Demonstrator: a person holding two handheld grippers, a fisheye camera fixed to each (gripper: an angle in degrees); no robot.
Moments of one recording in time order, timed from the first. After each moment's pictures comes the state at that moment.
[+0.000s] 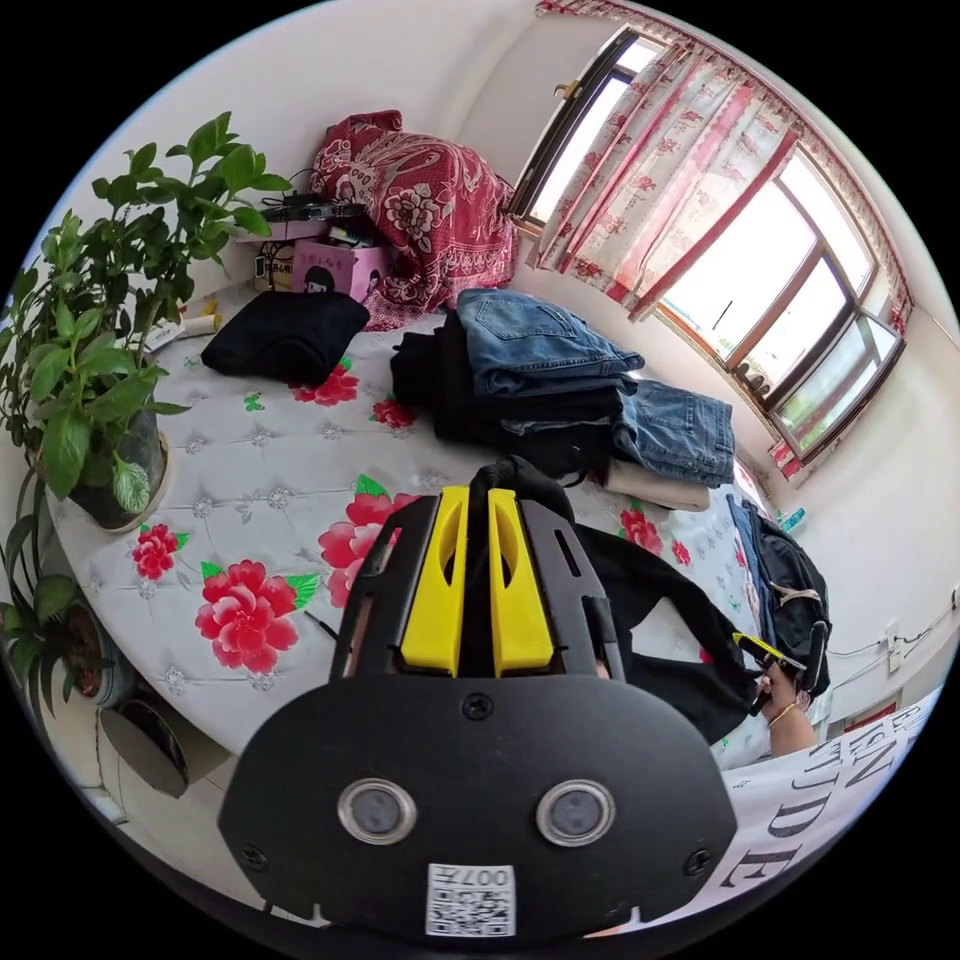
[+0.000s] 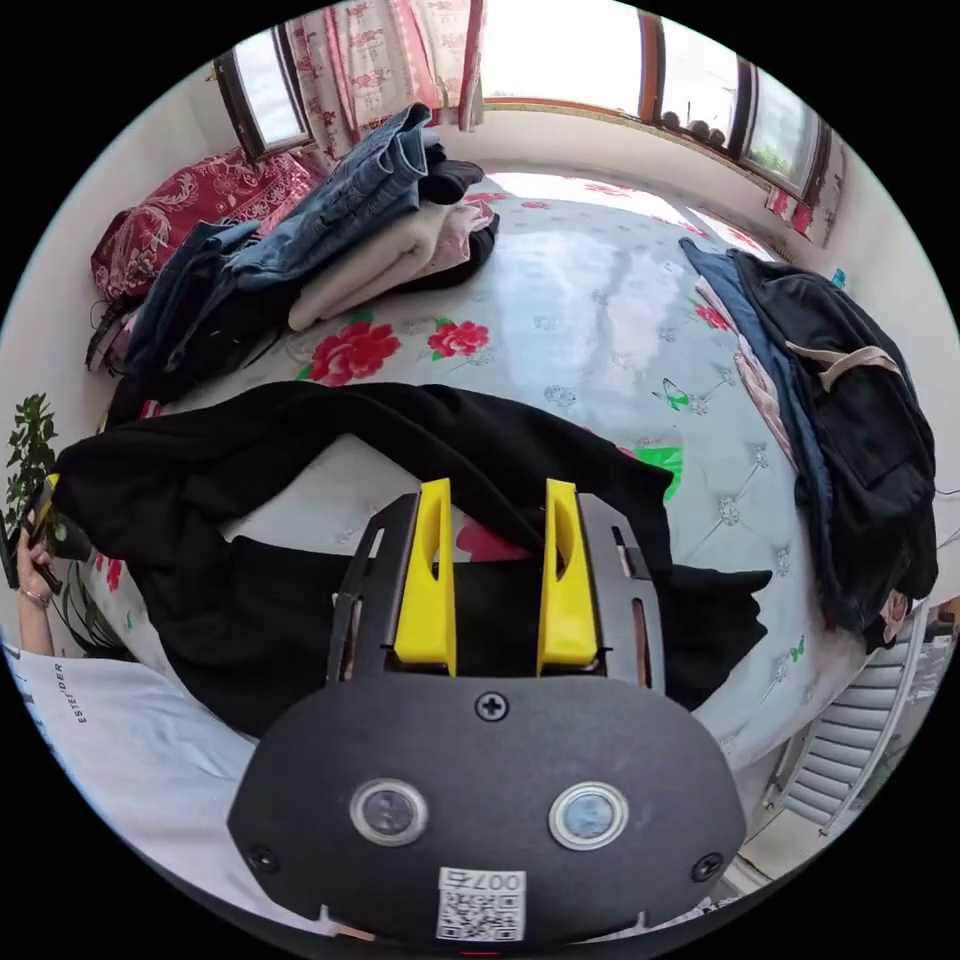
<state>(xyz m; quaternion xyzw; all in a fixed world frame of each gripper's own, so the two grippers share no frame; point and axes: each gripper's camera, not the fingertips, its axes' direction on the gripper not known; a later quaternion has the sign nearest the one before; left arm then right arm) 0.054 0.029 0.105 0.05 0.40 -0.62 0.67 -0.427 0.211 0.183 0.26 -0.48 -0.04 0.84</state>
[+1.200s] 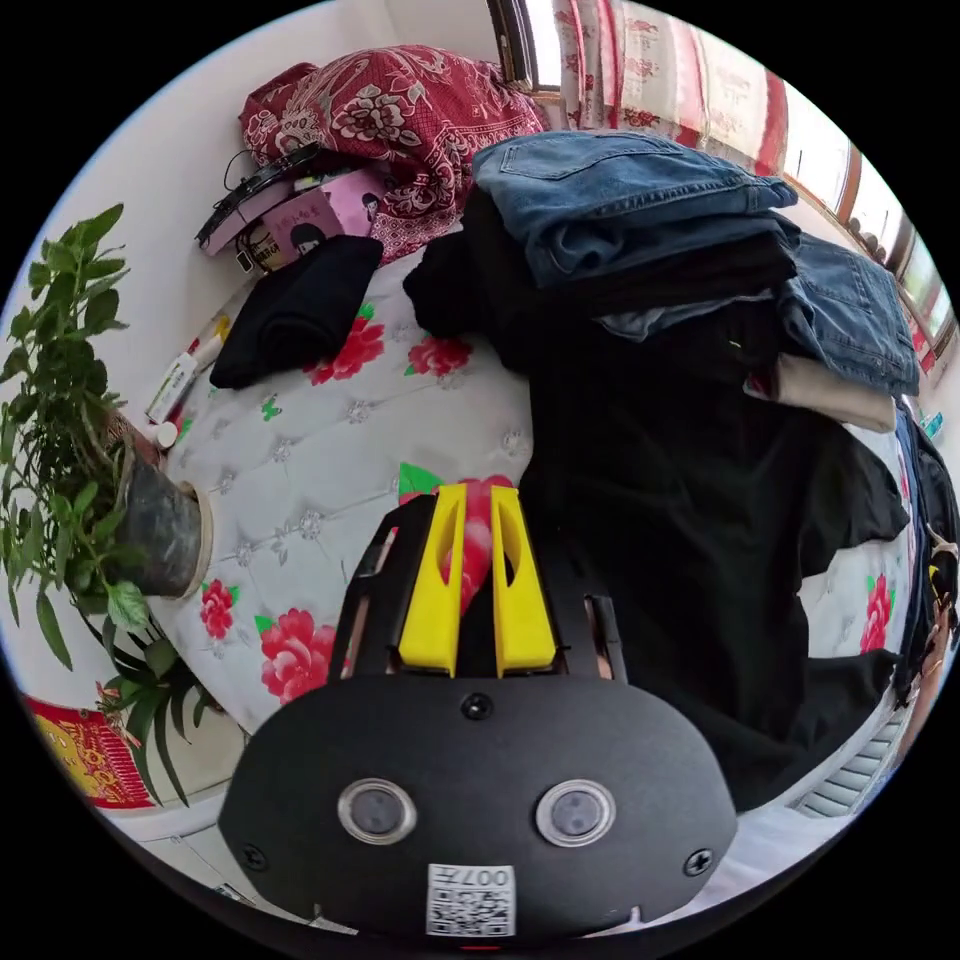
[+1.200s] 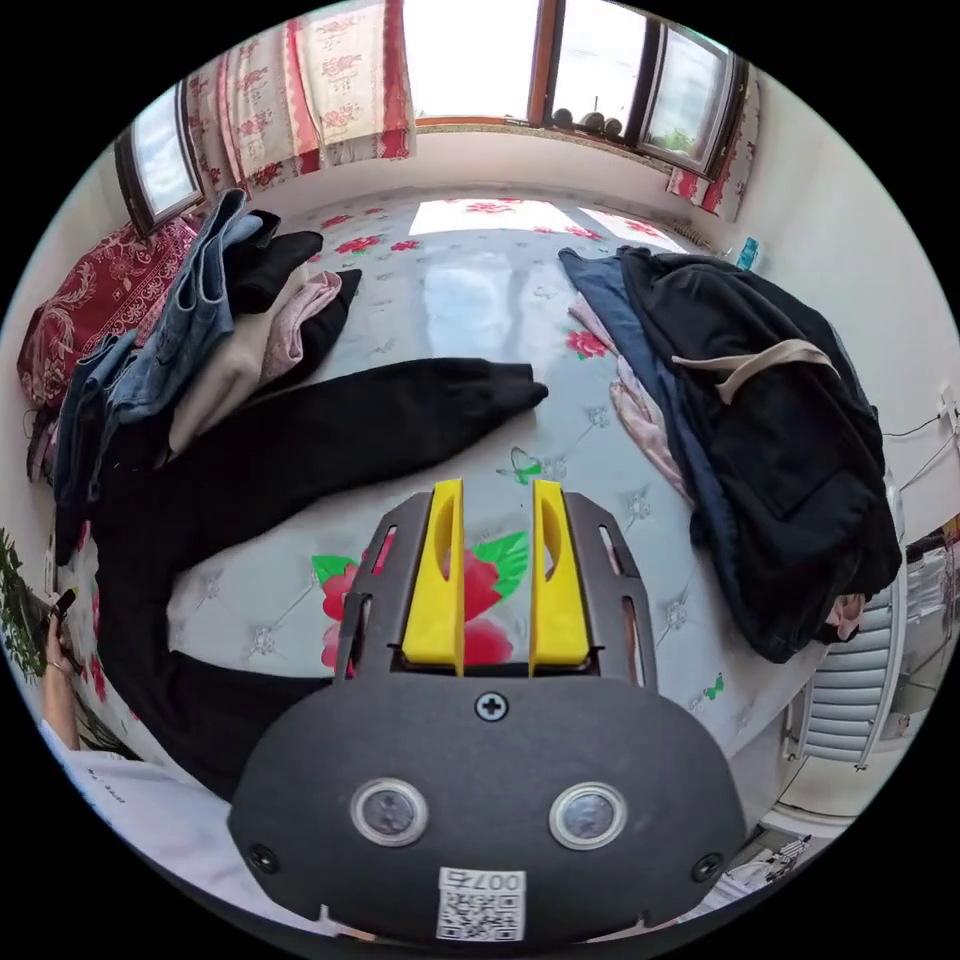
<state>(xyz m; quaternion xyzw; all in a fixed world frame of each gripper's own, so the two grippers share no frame) 0.059 -0.162 0.233 -0.15 0.33 -0.49 0.79 -0.347 0.048 0.168 0.24 -0.41 0.06 0.88</state>
